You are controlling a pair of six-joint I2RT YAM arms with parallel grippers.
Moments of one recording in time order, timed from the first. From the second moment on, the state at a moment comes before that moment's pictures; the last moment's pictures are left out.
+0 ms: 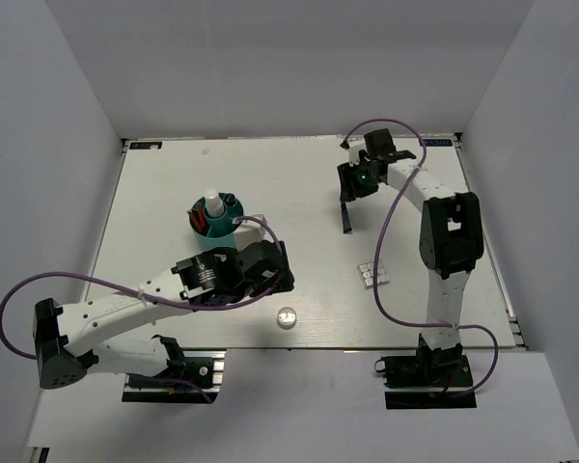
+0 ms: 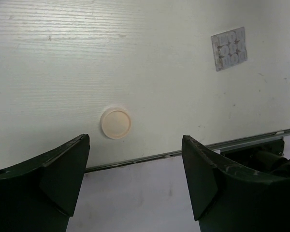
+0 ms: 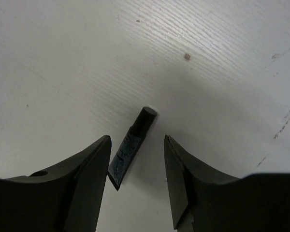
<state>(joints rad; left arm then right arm) -1.14 1.15 1.07 -0.81 -0.44 -1.06 0.26 2.06 1.64 -0.57 -0.34 -0.17</state>
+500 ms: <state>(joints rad) -1.14 1.17 1.04 -0.88 -0.46 -1.13 0.32 2.17 1.71 -0.55 -0.20 -0.11</state>
